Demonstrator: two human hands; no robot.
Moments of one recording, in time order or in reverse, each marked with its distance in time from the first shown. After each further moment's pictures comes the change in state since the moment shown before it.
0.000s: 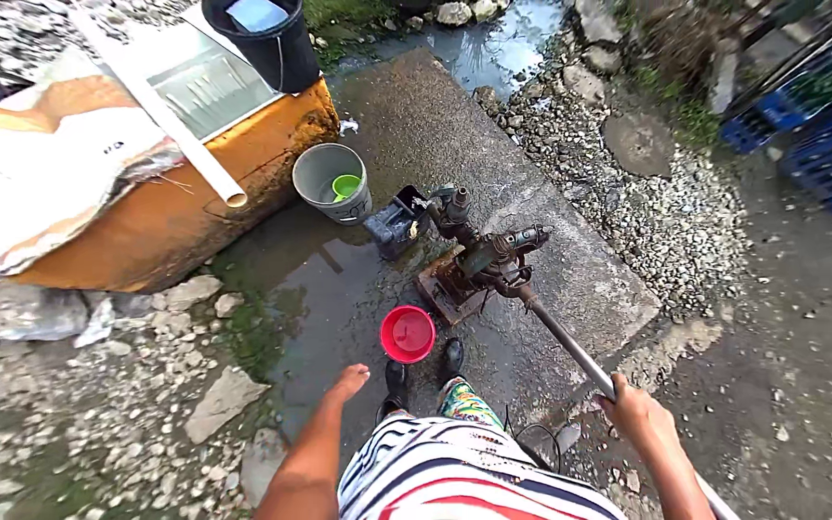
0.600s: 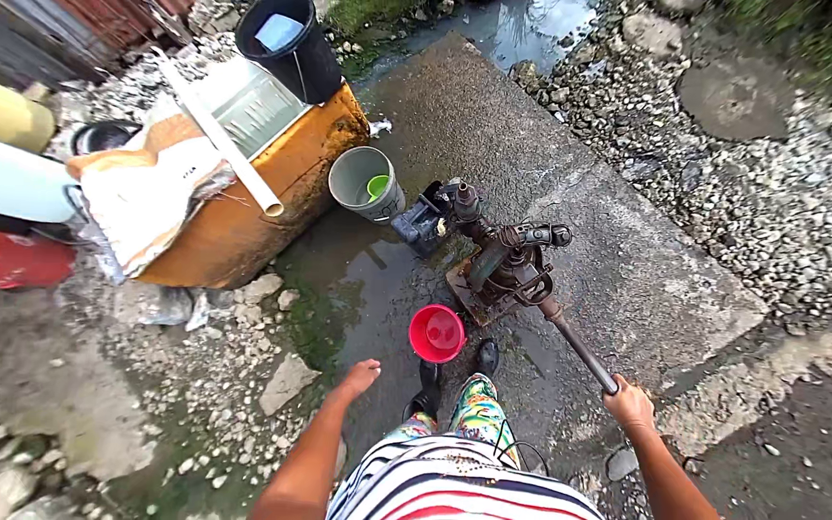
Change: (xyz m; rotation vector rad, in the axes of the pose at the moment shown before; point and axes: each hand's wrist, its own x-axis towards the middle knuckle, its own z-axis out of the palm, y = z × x) left_hand -0.038 0.039 -0.014 0.108 0.106 -0.038; right_hand 0.233 0.027 0.147 0.178 0.015 -0.135
